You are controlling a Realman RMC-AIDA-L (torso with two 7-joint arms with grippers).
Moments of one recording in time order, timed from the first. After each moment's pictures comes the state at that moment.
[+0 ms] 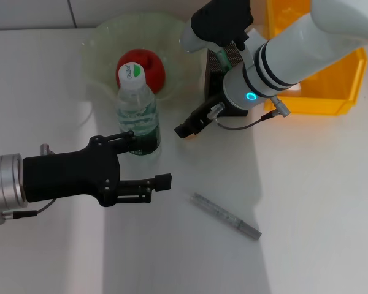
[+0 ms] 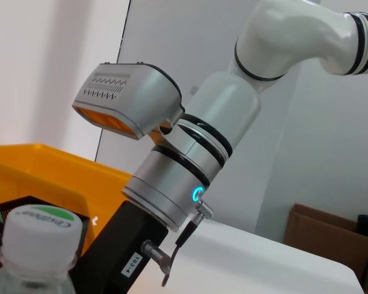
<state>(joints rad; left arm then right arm) -0.38 -2.06 1.00 0.63 1.69 1.66 -1.27 1.06 2.09 -1.68 -0.51 -2.17 -0.84 2.48</state>
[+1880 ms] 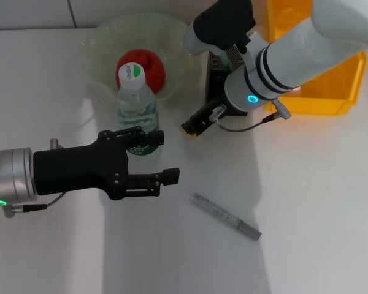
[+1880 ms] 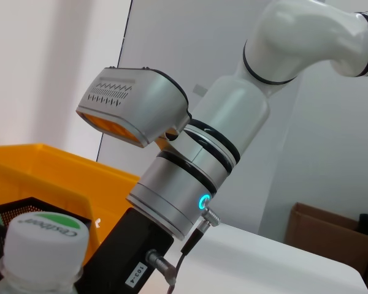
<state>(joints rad) -0.42 -2.06 1.00 0.60 1.69 1.64 -1.26 1.05 2.09 -1.70 -0.50 -2.16 -0.82 2.49</state>
